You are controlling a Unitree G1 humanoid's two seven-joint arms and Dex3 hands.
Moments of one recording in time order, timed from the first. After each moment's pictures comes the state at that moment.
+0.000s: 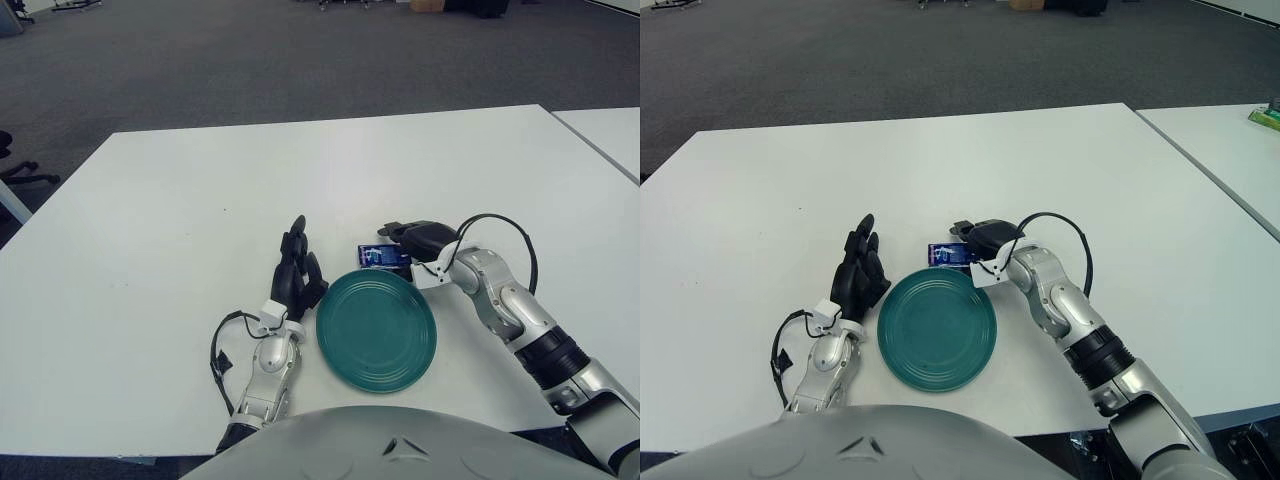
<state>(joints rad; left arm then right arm) 0.22 -0.11 -0.28 0.21 -0.07 -0.37 0.14 -0.23 -0.48 0.49 -0.02 -0.89 0.03 0.48</state>
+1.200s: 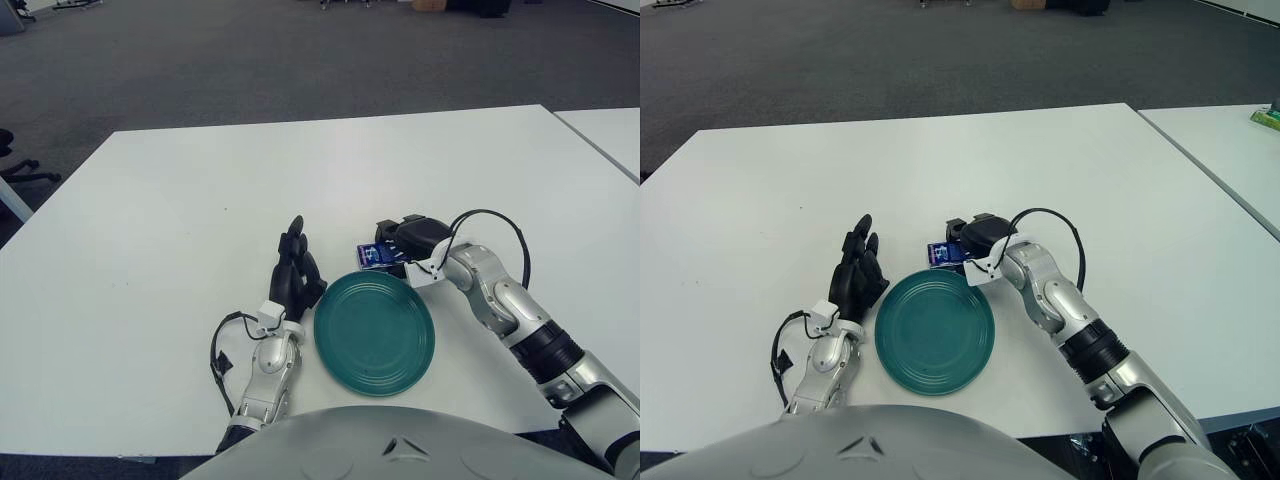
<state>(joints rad) 0.24 -0.11 -0.29 0.19 -0.11 -0.37 0.15 -0.26 -0.47 0.53 -0.02 -0.88 0.02 0.47</state>
